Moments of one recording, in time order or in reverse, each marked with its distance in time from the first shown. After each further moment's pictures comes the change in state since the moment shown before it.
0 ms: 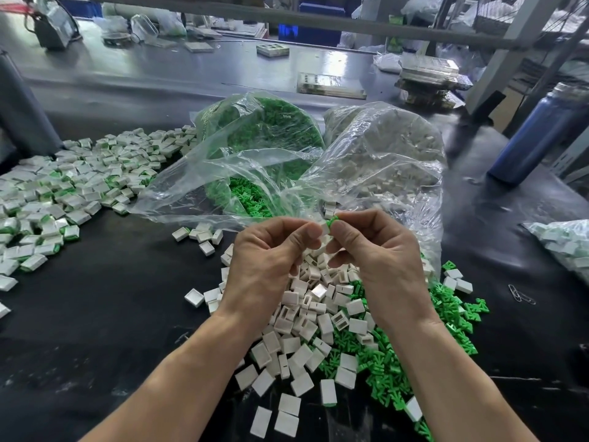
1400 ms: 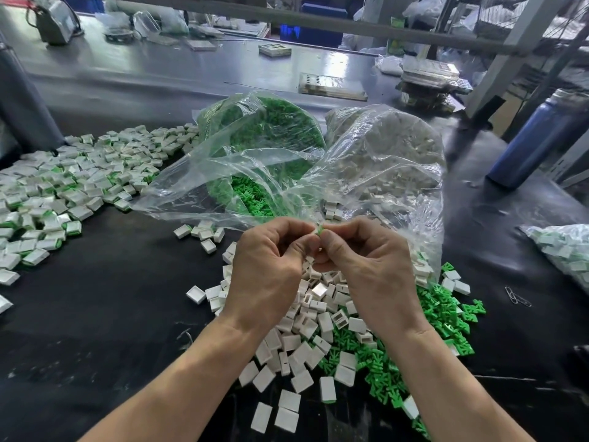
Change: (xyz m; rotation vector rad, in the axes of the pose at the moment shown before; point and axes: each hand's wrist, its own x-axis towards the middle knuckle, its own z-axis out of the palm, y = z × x) left_hand -0.010 0.008 0.008 0.239 0.044 0.135; right_hand -0.011 0.000 0.008 -0.134 -0.083 -0.064
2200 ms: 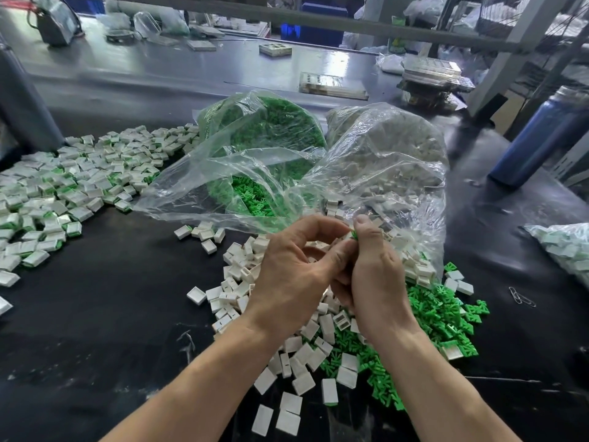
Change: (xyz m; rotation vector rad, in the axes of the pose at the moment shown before) left_hand -0.001 -0.003 0.017 -0.160 -0.177 -0.016; right_hand -0.003 -0.005 0.015 0.077 0.112 0.237
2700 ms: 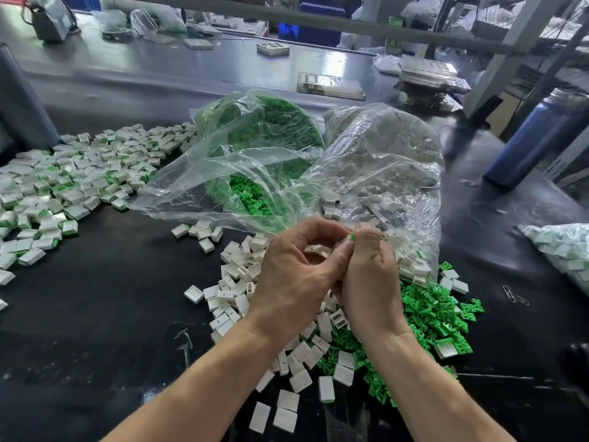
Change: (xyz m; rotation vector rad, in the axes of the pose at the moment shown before) left_hand -0.003 -0.003 0.004 0.039 0.014 0.016; right_hand 0.005 0.013 0.003 -0.009 0.057 -0.097
